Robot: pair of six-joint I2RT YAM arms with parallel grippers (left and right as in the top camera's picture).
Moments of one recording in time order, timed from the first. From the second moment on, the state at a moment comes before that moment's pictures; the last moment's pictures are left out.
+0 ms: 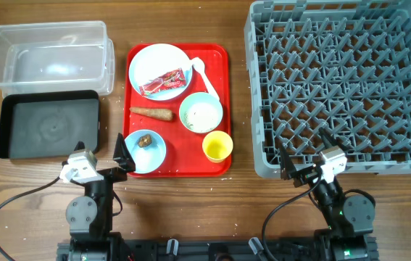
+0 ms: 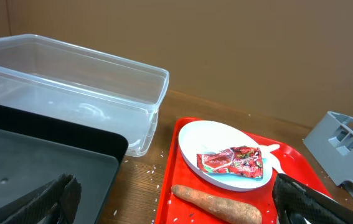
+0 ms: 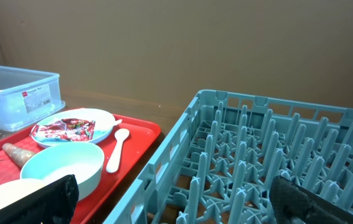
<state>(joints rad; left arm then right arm) 0.00 0.01 0.01 -0.07 -0.09 -0.27 0.09 0.02 0.01 0.02 -0.25 -0.04</state>
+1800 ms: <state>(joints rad) -0.01 1.41 1.44 -0.59 0.30 -0.12 0.08 0.86 0.90 -0.40 -0.31 0.01</state>
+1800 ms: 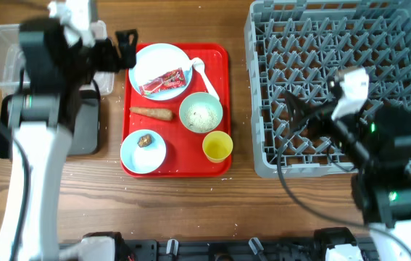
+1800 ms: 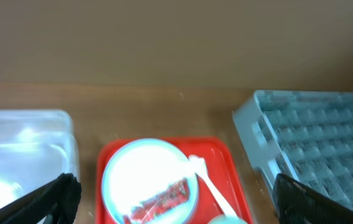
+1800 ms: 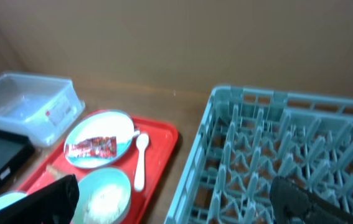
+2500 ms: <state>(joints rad) -0.13 2.03 1.67 -0.78 0.42 0.03 0.08 1.17 1.00 -0.58 -0.31 0.05</state>
